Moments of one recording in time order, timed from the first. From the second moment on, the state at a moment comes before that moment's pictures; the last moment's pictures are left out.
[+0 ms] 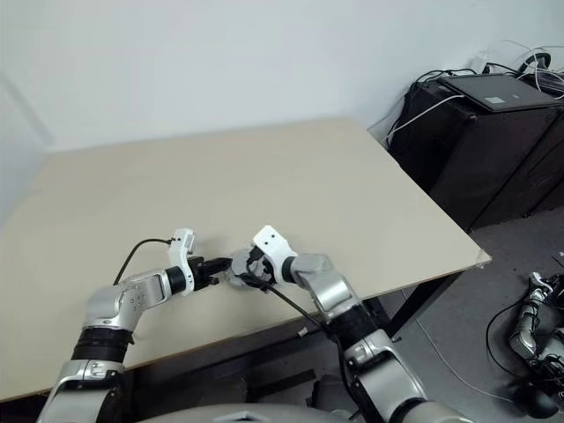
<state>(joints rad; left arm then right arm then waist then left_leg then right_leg) -0.25 0.36 0.07 0.23 -0.48 0.81 -0.62 -0.41 -0.07 0.36 0.20 -0.01 0.59 0.64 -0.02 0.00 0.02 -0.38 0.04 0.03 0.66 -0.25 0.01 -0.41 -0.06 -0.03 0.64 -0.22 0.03</state>
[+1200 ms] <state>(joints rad) -0.26 0.36 0.08 0.23 -0.47 0.80 -0.63 -0.38 0.17 -0.18 0.28 0.50 1.01 0.26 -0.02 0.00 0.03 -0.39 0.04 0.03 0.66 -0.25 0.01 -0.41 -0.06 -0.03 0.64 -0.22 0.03</state>
